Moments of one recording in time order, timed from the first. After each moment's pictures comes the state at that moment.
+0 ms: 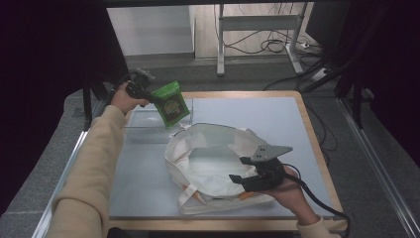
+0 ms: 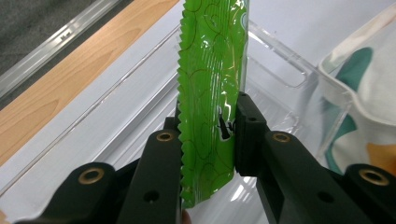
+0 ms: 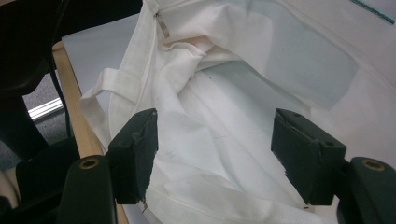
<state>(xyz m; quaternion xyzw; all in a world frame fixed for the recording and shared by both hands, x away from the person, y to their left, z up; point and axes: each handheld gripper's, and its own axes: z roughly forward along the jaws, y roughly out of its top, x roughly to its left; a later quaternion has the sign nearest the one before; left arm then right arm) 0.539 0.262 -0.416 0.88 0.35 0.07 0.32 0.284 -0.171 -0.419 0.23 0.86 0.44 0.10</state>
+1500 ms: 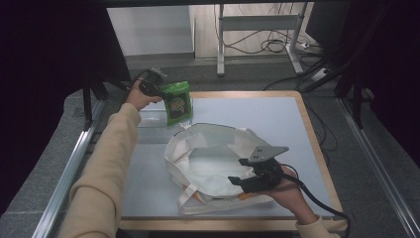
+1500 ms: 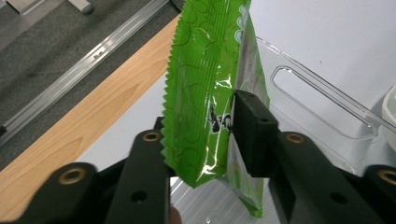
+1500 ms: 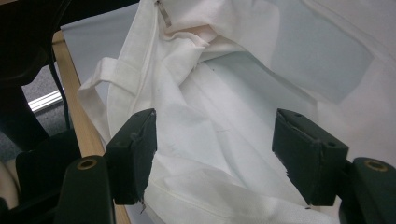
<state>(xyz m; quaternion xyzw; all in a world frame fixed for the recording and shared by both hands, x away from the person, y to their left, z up) 0.568 0.235 -0.431 0.87 0.35 0.14 0.31 0.286 -0.168 -0.424 0.23 0.87 0.42 0.09</state>
